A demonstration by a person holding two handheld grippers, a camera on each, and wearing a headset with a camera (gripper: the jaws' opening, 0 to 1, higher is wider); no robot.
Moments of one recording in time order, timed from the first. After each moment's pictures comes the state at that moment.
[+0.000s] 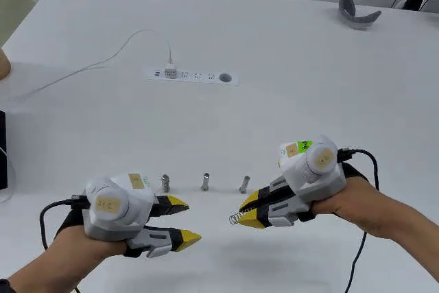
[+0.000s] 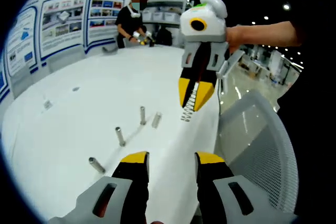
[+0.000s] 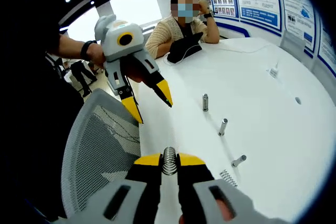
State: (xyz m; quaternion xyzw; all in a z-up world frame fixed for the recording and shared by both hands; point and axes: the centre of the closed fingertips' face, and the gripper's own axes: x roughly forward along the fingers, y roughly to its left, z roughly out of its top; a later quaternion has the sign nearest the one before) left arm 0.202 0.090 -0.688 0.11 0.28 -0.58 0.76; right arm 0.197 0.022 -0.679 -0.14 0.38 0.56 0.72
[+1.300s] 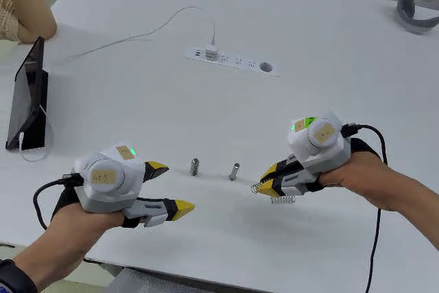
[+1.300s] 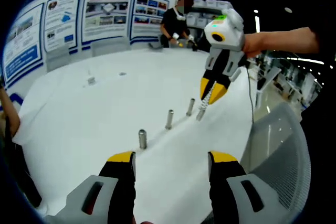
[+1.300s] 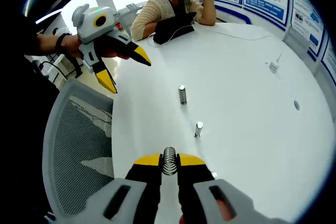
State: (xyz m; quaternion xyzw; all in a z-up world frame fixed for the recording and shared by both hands) left arm 0.248 0.166 -0.698 0.07 0.30 -0.44 0.84; right arm 0.264 0.029 -0.710 -0.22 0.43 0.54 0.69
